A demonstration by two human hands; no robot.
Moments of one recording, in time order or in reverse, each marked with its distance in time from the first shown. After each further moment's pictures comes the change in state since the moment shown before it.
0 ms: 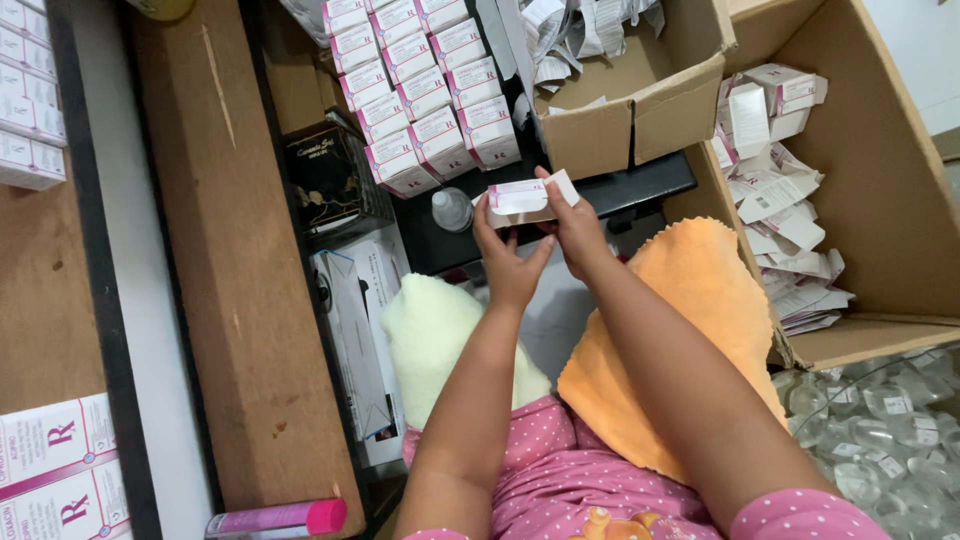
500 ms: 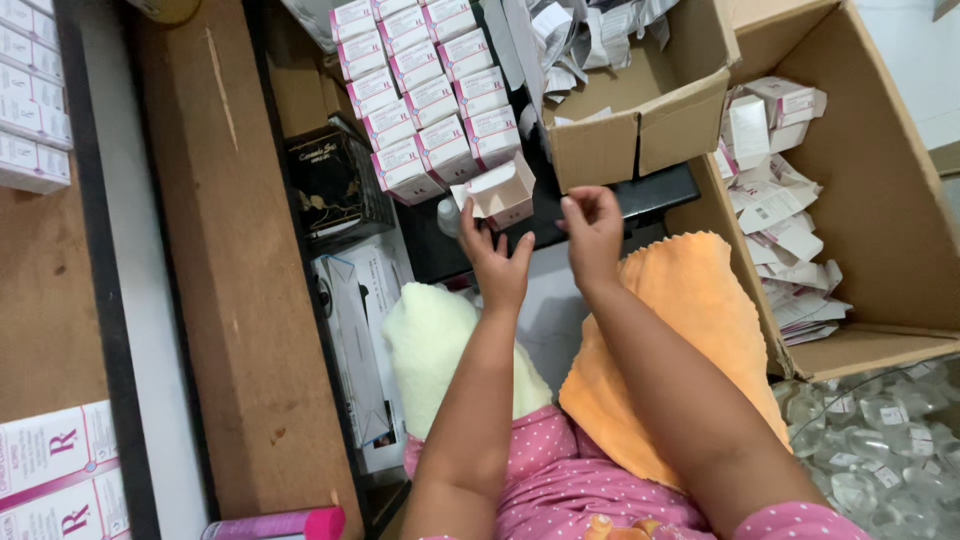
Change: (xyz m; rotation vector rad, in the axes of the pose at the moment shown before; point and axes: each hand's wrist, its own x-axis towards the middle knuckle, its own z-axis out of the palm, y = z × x) left_hand 0.010 -0.006 -0.011 -0.010 0.153 -0.071; right_hand -0.018 -0.014 0.016 -0.118 0.316 -0.407
